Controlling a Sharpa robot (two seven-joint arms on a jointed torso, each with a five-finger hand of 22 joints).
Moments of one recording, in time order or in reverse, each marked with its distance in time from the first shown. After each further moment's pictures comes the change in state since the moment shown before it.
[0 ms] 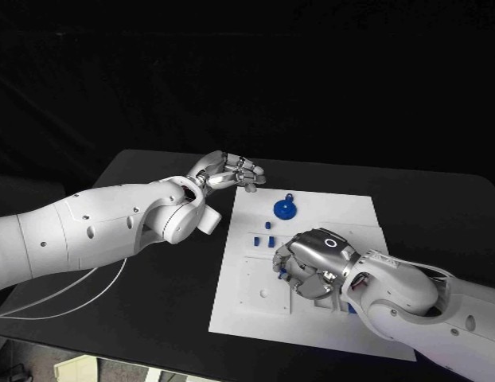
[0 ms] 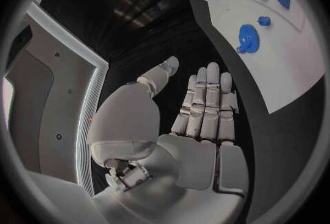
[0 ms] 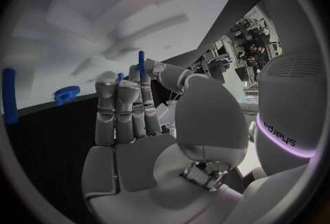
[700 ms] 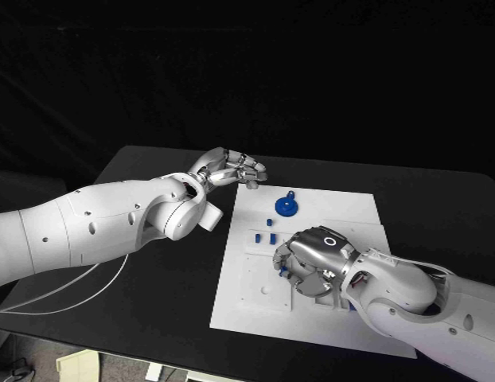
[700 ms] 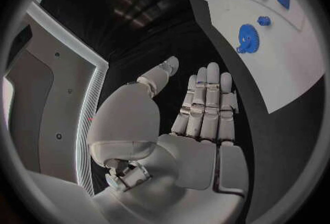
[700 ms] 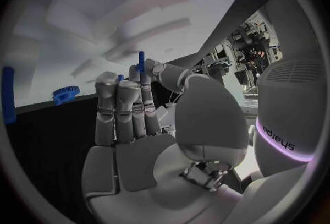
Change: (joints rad) left arm 0.000 0.000 0.000 0.000 0.001 0.000 -0.001; left_hand 0.000 0.000 0.000 0.000 0.000 0.000 0.000 0.000 -0.001 0.000 0.000 0.000 0.000 0.000 0.000 -0.004 0.004 0.000 0.000 0.000 0.000 0.002; right arm -0.003 0.008 0.000 -0.009 -0.039 0.007 -0.007; right_hand 0.000 0.000 -0.003 -0.003 -0.001 0.000 0.000 0.000 0.000 0.000 0.000 0.003 0.000 -0.002 -0.002 0.000 0.000 -0.001 0.000 -0.004 0.000 0.000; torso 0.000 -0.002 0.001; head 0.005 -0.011
